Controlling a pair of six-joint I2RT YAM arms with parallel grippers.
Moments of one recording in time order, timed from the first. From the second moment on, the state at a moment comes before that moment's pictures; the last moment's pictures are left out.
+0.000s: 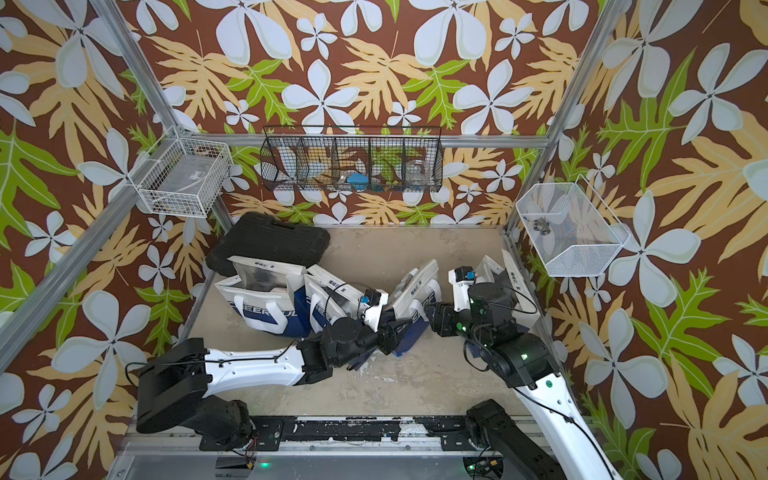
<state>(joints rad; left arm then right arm) -1.11 1.54 0.79 0.61 -0.18 -0.49 0.39 0.77 0.98 -0.83 -0.18 0.39</state>
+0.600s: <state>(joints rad) -1.12 1.41 0.59 0.80 -0.07 -0.48 0.50 0.60 0.63 -0.23 -0.54 1.06</state>
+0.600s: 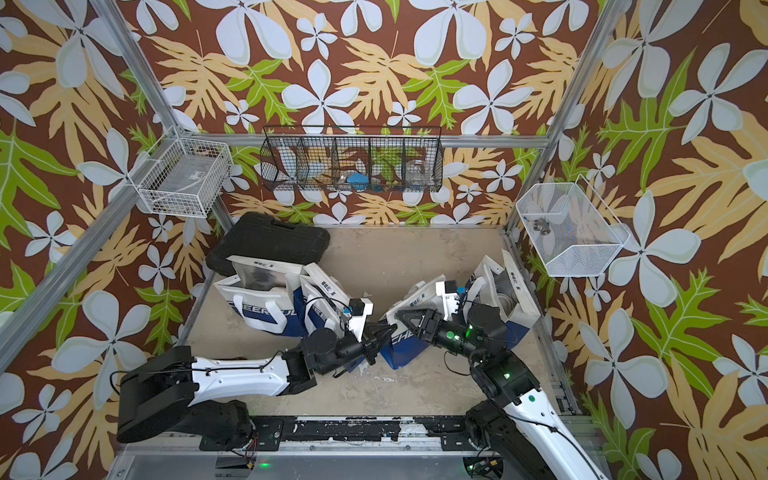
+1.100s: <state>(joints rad) -1.15 1.35 0.58 0.83 -0.04 -0.49 0.61 0.59 0.61 -0.24 -0.33 1.14</state>
